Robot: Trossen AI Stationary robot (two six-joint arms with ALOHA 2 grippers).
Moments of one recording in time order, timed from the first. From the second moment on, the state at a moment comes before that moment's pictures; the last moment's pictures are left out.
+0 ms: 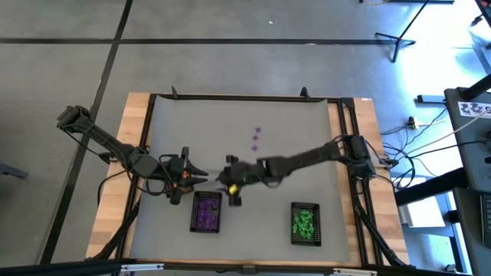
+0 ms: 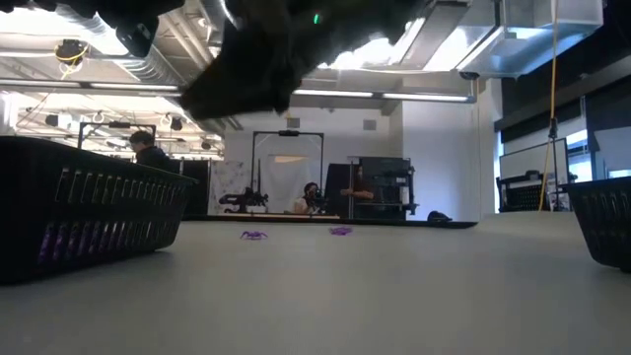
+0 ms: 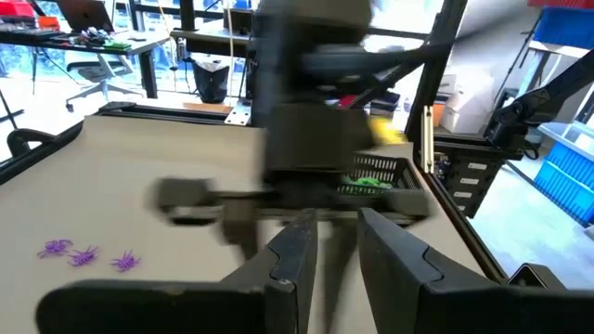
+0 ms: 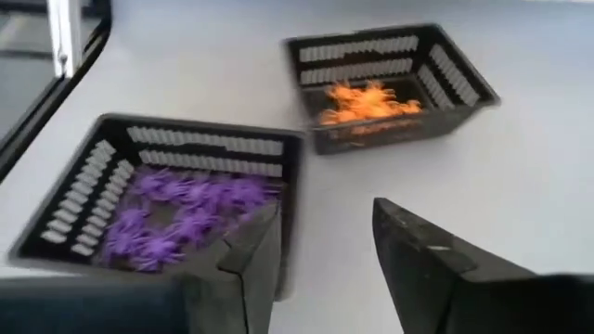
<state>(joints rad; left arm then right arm) -0.50 0.82 0.43 0.22 -0.48 -0.22 0.18 2.07 1.51 -0.02 0.04 0.02</state>
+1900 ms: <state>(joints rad) -0.50 0.82 0.43 0.21 -0.48 -0.22 0.00 2.09 1.17 0.22 0.05 0.10</state>
